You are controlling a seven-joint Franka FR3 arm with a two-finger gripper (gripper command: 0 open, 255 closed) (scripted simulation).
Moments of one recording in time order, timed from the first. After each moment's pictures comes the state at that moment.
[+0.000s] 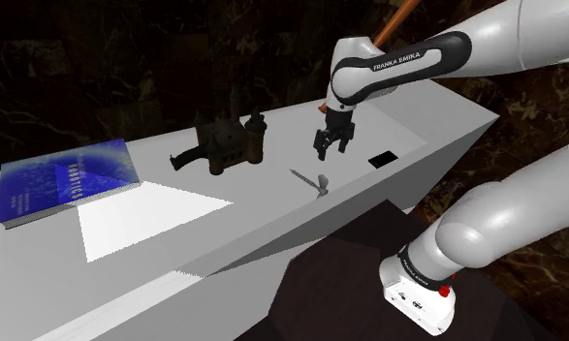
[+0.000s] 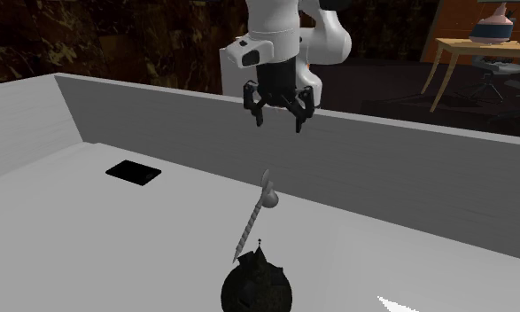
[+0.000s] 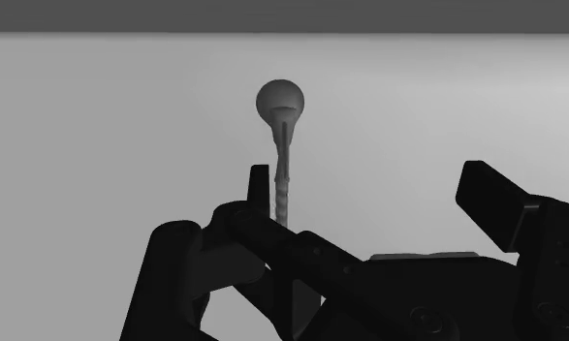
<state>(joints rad) -0.05 -0.22 0.02 -2.47 0.03 2.03 0.04</state>
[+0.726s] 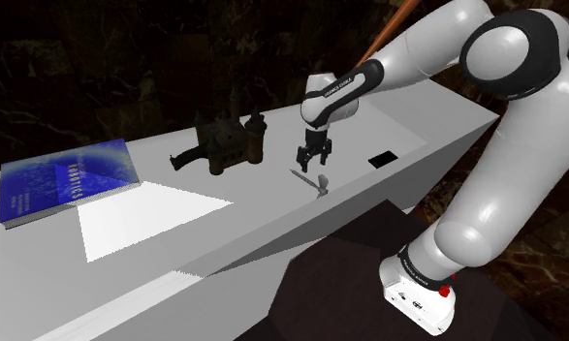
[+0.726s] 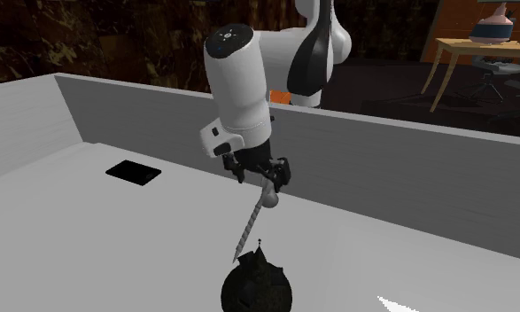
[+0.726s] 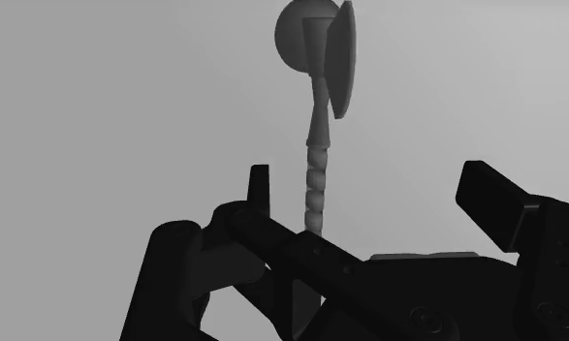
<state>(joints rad) -0.08 0.25 -0.01 -2.27 0.02 2.22 0.00</state>
